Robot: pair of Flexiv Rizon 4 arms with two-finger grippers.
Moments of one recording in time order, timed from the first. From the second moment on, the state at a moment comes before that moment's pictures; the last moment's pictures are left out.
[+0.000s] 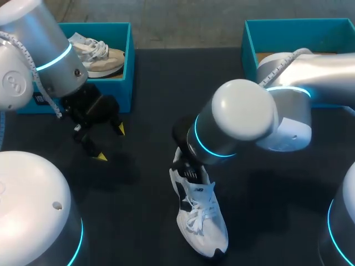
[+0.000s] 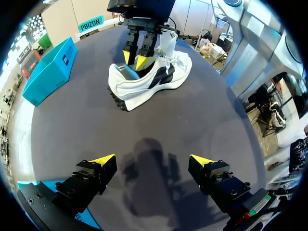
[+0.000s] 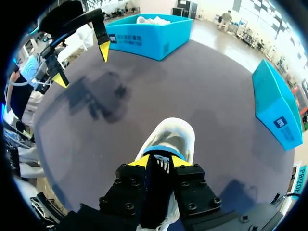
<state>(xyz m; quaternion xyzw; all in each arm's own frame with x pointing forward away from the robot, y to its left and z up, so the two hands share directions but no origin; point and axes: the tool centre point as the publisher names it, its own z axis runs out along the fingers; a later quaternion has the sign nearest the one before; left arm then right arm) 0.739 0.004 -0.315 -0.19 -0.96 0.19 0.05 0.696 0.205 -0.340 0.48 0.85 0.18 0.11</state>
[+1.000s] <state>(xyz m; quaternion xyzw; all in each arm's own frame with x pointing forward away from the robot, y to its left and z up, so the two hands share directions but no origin) 0.739 0.004 -0.315 -0.19 -0.96 0.19 0.05 0.723 0.211 -0.358 0.48 0.84 0.21 0.14</state>
